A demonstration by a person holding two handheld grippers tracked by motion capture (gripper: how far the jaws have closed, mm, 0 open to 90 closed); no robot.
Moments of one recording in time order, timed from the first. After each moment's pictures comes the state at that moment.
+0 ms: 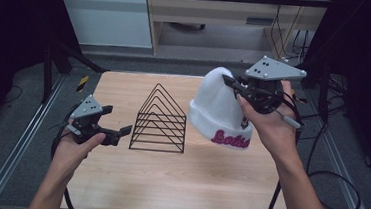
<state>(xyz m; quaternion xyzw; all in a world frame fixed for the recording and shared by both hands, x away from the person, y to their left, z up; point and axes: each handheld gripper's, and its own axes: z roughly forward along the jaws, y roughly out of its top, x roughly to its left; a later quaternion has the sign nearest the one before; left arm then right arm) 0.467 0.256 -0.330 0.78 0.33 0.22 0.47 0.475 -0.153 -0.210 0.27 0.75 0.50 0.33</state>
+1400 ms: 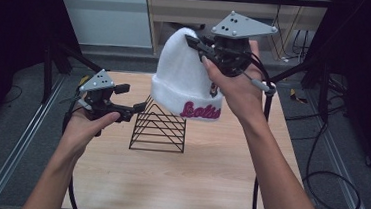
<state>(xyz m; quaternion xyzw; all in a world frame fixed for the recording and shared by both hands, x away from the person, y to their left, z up) 0.503 0.227 -0.287 0.78 0.30 0.21 0.52 0.505 -0.083 -0.152 0.19 0.72 0.58 0.33</state>
